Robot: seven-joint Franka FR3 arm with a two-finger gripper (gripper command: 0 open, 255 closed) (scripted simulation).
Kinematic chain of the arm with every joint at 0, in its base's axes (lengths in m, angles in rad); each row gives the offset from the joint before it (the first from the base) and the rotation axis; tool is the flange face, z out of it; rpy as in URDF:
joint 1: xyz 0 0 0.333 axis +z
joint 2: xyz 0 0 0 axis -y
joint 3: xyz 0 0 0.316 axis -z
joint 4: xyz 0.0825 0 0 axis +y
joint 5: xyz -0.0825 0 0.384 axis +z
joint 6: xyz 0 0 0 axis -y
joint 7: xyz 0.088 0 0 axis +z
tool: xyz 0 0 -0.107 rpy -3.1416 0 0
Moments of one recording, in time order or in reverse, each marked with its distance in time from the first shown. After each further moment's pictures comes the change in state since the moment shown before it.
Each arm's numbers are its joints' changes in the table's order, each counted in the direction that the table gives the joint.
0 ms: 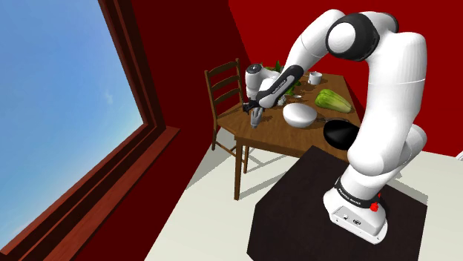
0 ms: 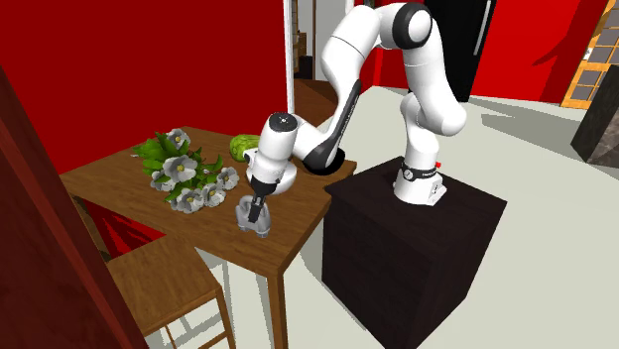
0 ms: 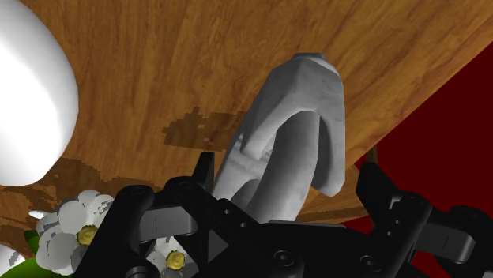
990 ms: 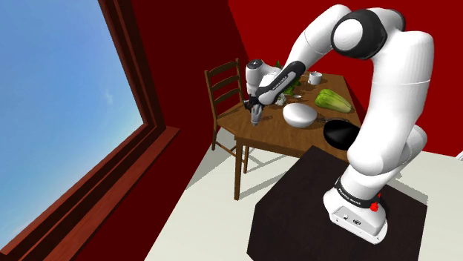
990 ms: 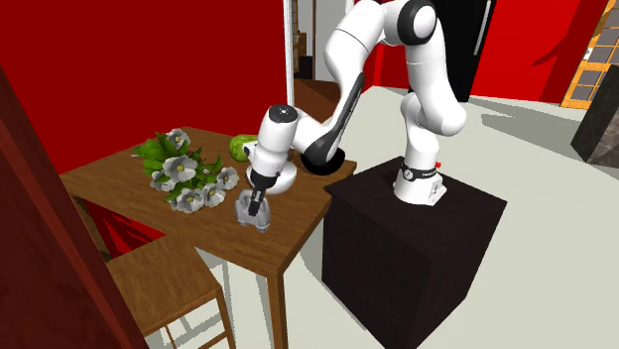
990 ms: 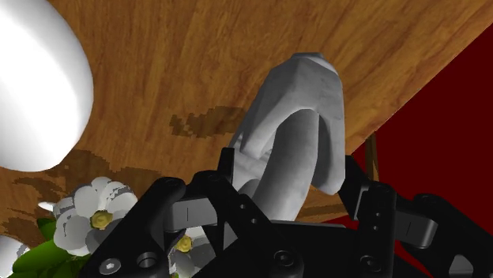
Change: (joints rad) arm -0.011 0.046 -0.018 0.010 0.036 -0.032 0.038
